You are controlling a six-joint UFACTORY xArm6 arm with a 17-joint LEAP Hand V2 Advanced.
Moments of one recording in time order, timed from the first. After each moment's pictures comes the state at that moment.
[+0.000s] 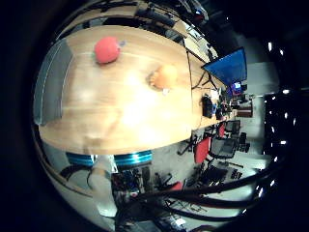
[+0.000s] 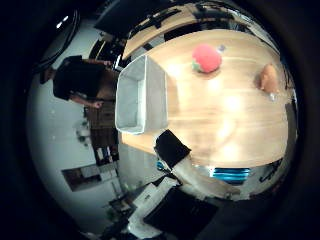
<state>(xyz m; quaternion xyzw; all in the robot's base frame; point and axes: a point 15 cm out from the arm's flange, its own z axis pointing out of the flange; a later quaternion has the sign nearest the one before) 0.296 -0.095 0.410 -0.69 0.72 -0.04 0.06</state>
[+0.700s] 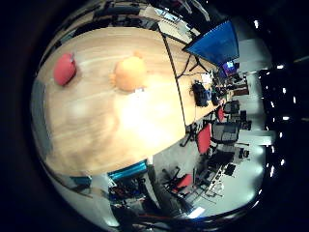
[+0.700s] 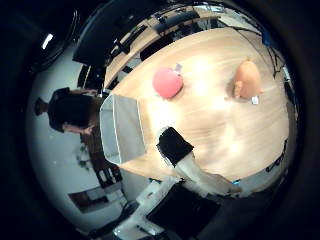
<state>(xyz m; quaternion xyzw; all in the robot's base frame) 0.350 -0.225 0.376 -0.60 0.80 -0.03 0.05</state>
